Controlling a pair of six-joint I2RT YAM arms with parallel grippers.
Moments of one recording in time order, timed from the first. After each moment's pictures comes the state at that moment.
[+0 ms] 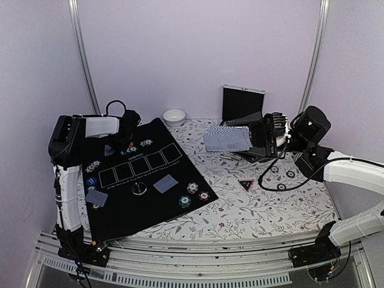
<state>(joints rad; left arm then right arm) -0.26 2.19 1.63 -0.64 -0.79 0.03 0.72 1.22 0.84 0.72 -0.93 -0.30</state>
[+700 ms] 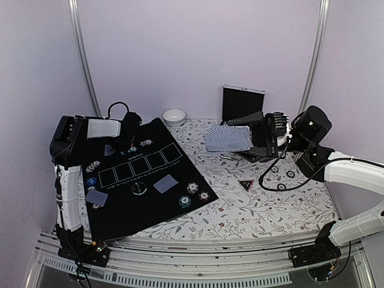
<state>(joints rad) -0.26 2.21 1.60 -0.52 -0.82 0.11 0.72 1.22 0.84 0.72 -0.93 -0.30</state>
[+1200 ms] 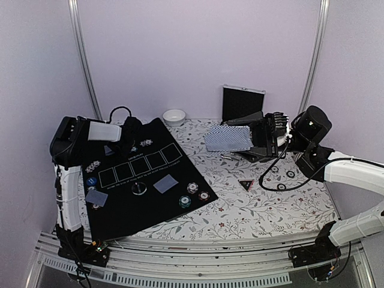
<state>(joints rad) -0.27 2.21 1.52 -0.42 -0.85 0.20 0.72 1.22 0.84 0.72 -0.93 -0.30</state>
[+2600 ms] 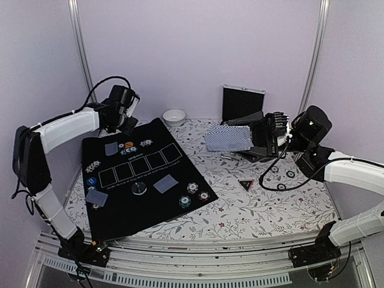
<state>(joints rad) -0.37 1.76 1.44 -0.50 -0.63 0.23 0.72 1.22 0.84 0.72 -0.93 -0.30</state>
